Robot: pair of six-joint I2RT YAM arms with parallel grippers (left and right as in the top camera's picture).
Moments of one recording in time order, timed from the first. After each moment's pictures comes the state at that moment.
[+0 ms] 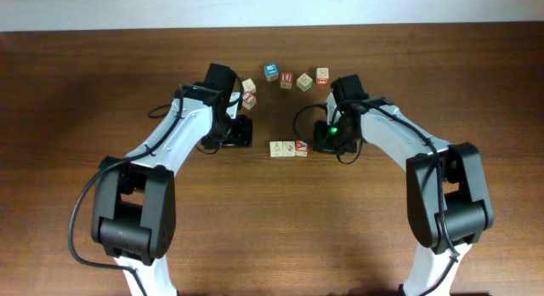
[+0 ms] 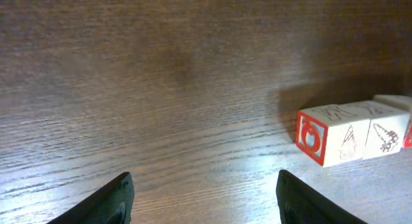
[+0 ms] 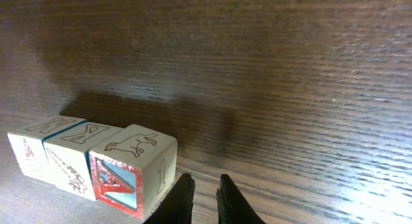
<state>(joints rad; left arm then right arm) -0.28 1.99 1.47 -0.87 0.17 -0.25 0.26 2.01 1.32 -0.64 -0.34 0.33</state>
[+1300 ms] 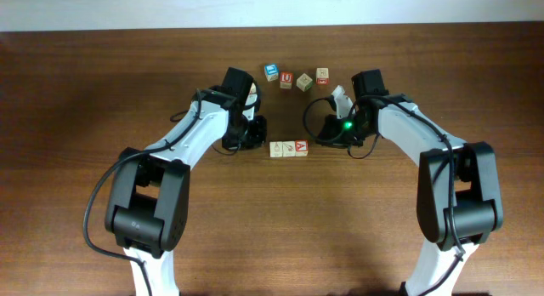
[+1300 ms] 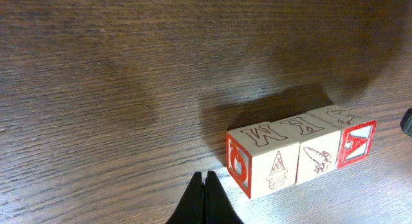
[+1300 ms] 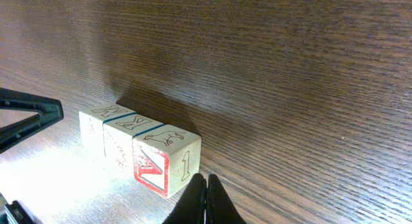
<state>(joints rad) -0.35 2.05 1.47 -0.76 0.30 -0.35 0.16 2.01 1.32 -0.62 -0.57 0.15</state>
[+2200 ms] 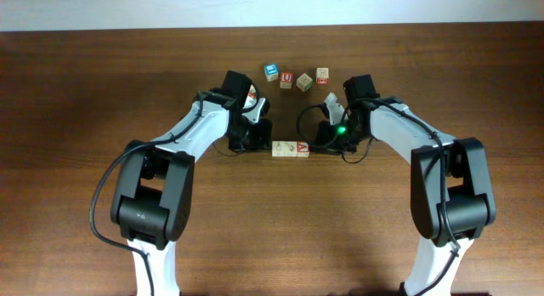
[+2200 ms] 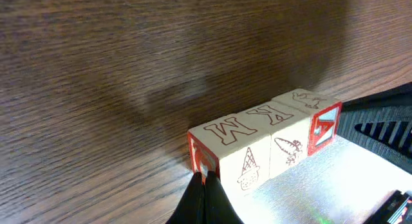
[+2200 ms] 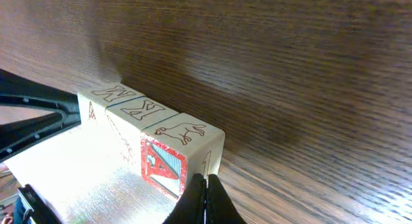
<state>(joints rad) -0.34 2.11 1.47 -0.72 0.51 -0.25 0.19 2.05 1.32 -0.65 -0.61 0.17</state>
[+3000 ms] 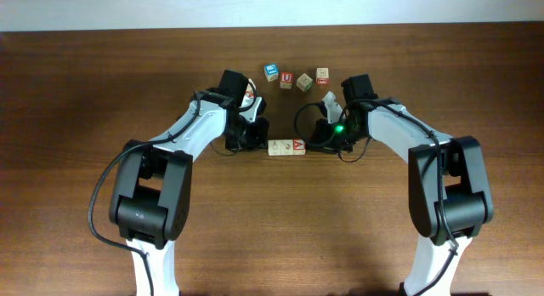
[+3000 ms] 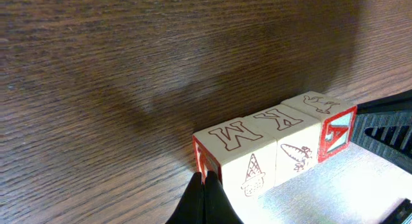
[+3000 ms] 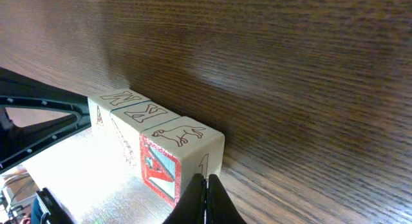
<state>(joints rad) -0.32 2.11 1.47 -0.72 0.48 -0.25 0.20 2.06 1.32 -0.60 -0.66 0.21</state>
